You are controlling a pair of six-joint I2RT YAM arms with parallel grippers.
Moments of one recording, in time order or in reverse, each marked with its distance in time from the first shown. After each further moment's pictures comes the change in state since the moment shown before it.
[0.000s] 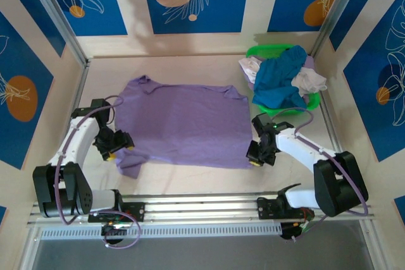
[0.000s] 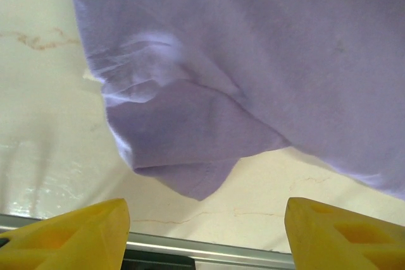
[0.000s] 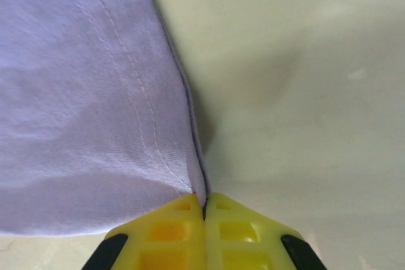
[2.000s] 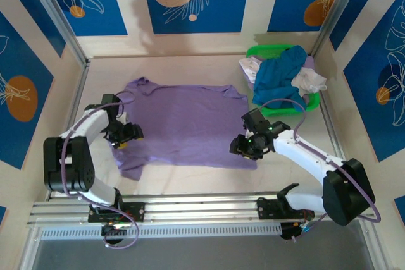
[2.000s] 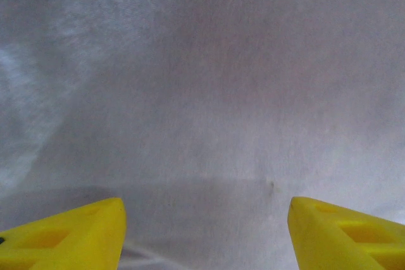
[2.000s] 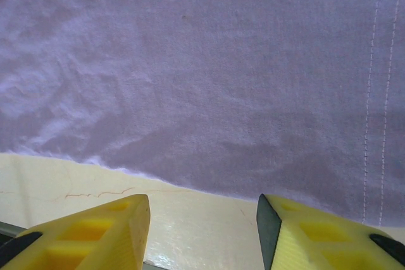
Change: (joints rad) left arm -0.050 0.244 0.008 0.347 0.087 0.079; right arm 0.177 -0.073 0.059 0.106 -0.081 0.006
